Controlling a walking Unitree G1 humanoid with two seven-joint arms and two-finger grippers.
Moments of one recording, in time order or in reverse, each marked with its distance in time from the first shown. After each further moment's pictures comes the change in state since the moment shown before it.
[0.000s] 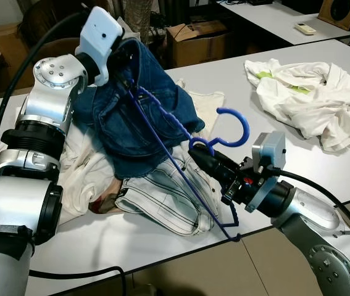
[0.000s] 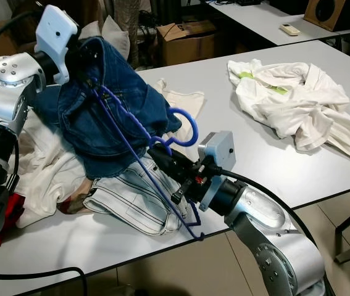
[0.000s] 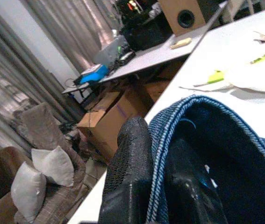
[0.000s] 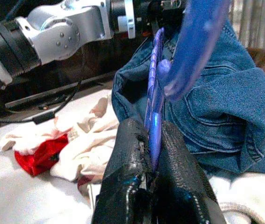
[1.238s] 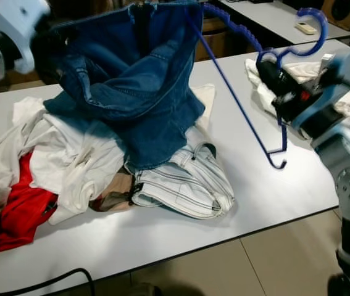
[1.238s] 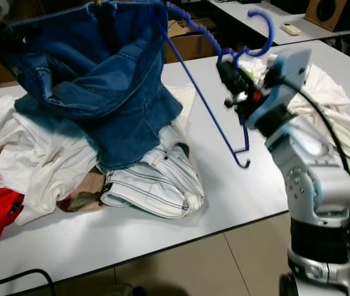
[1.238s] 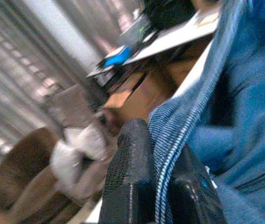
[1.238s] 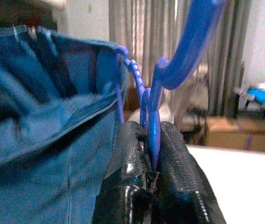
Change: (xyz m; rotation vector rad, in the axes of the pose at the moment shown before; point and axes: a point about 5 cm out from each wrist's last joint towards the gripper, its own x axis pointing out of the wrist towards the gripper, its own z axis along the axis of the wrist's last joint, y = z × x) left arm -0.087 0.051 0.034 0.058 0.080 0.045; right arm -0.003 -0.098 0.065 -0.182 -0.141 -0.389
